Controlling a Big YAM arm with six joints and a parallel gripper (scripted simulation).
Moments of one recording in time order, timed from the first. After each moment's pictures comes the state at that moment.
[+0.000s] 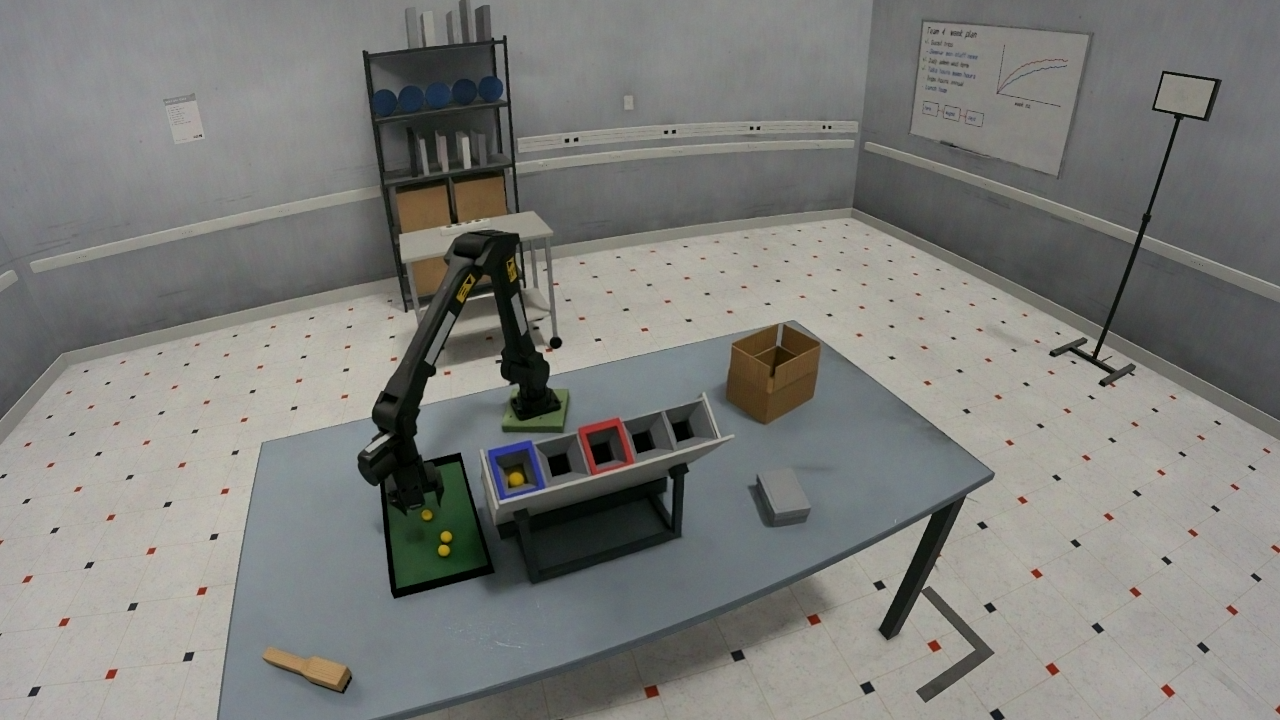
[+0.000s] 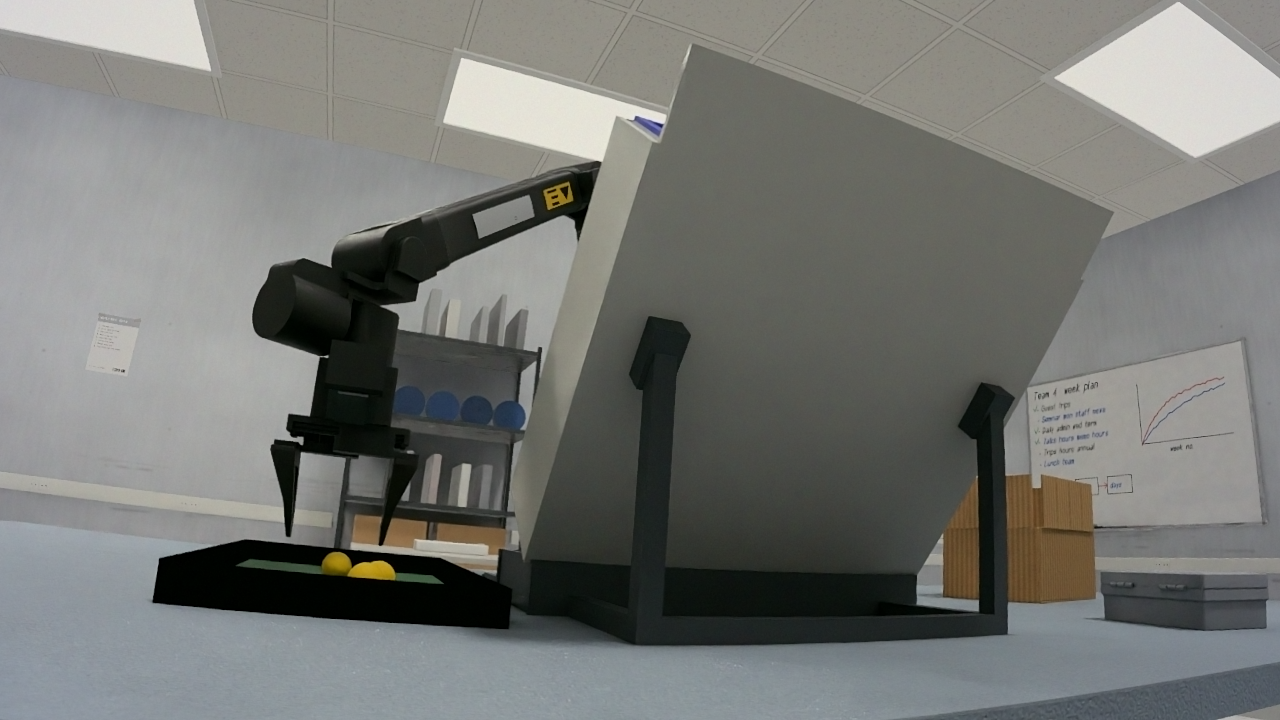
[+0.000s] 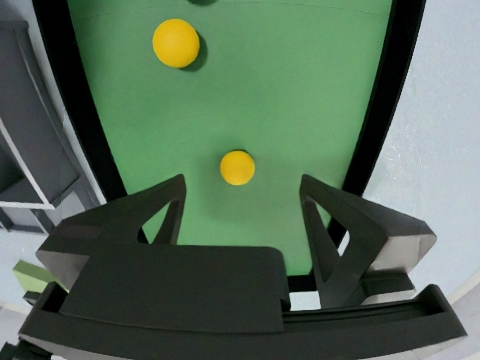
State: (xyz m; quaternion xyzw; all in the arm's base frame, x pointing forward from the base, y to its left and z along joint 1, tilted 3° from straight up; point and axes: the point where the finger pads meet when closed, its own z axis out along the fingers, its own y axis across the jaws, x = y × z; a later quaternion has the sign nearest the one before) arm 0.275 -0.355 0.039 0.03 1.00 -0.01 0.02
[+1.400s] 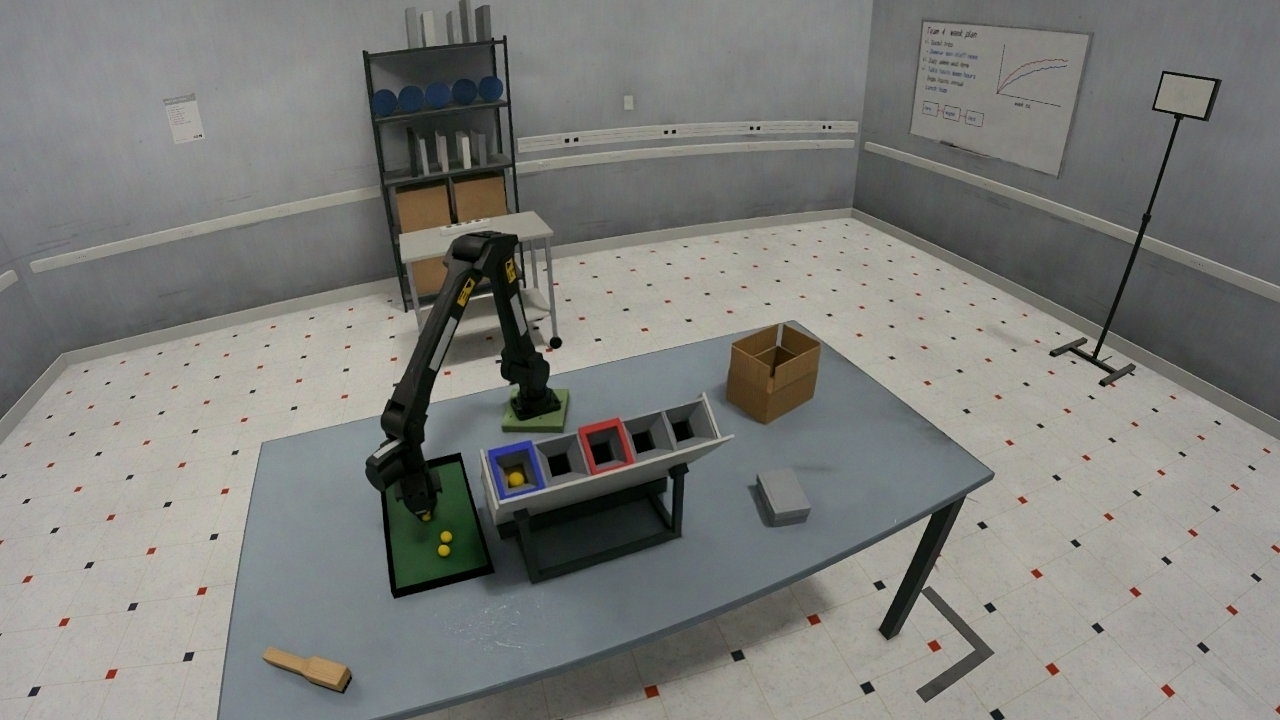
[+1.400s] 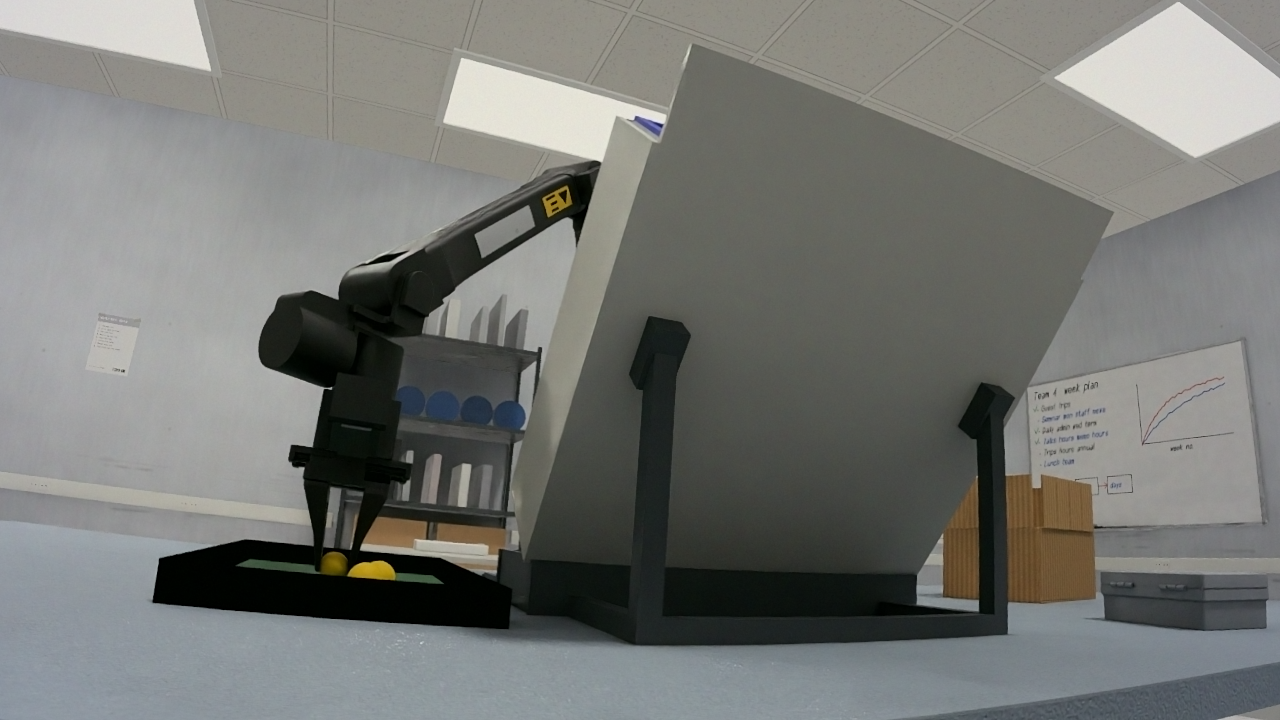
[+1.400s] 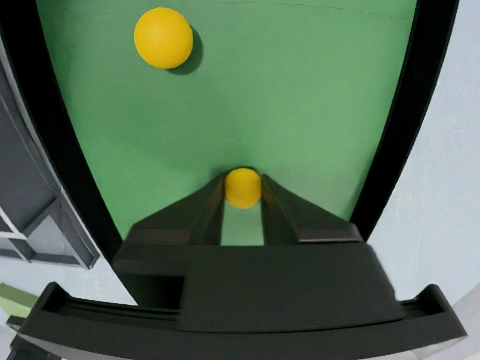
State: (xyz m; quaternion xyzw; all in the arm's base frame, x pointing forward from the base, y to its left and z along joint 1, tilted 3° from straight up) arm 0.275 -0.354 0.012 0.03 1.00 -0.03 0.04
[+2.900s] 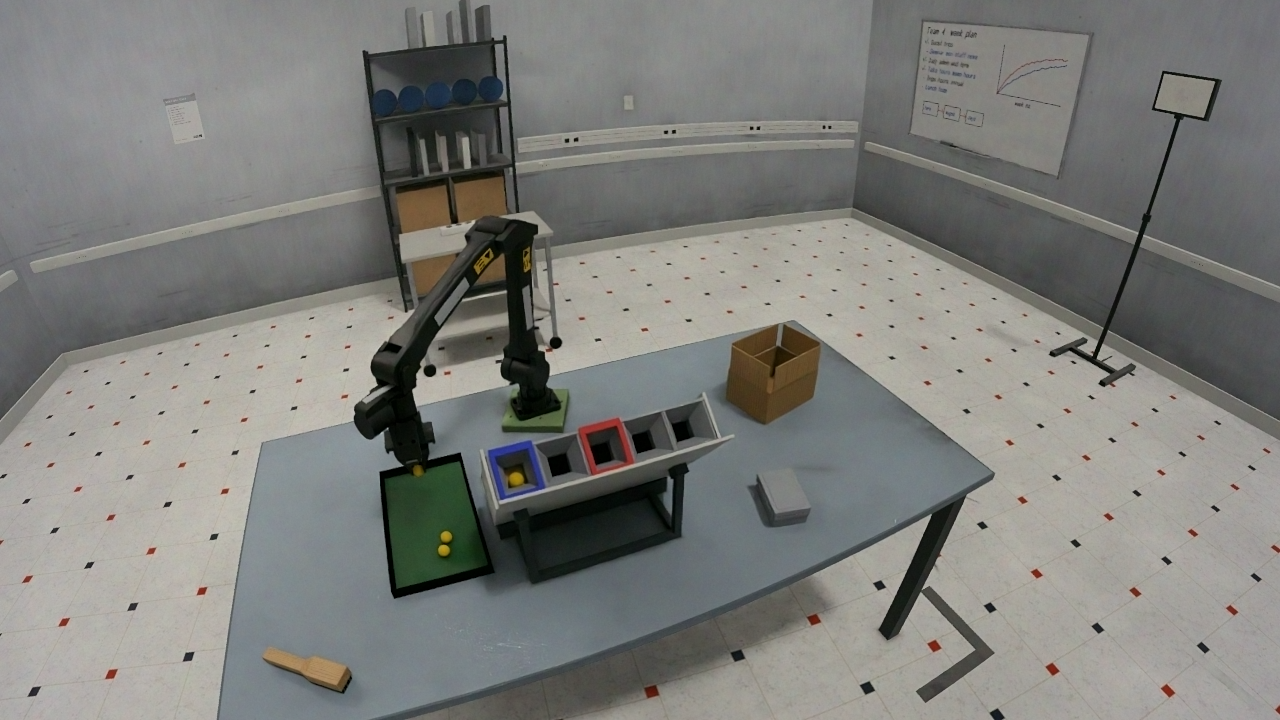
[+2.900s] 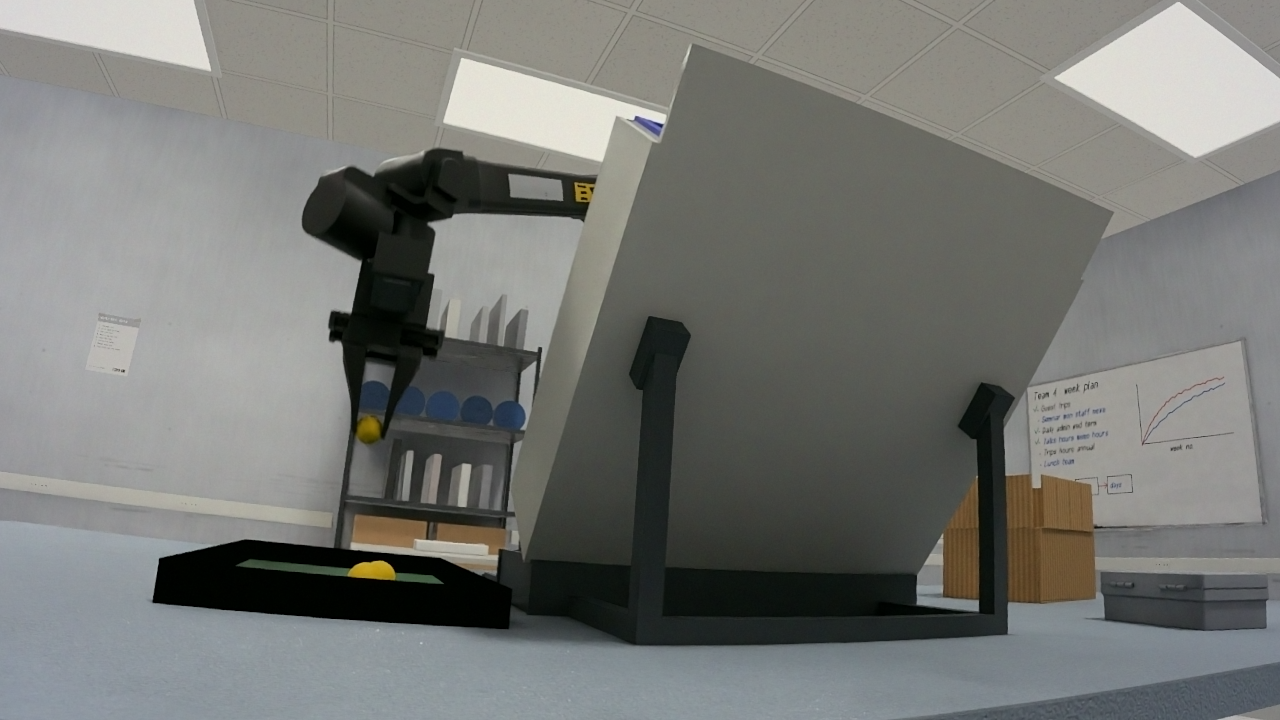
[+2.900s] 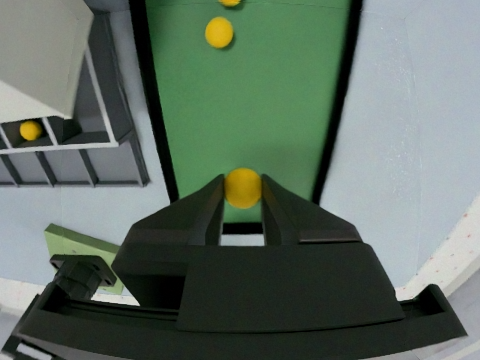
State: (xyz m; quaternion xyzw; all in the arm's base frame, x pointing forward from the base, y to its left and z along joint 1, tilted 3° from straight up) arm 0.262 -0.337 0.134 0.03 1.00 -0.02 0.03
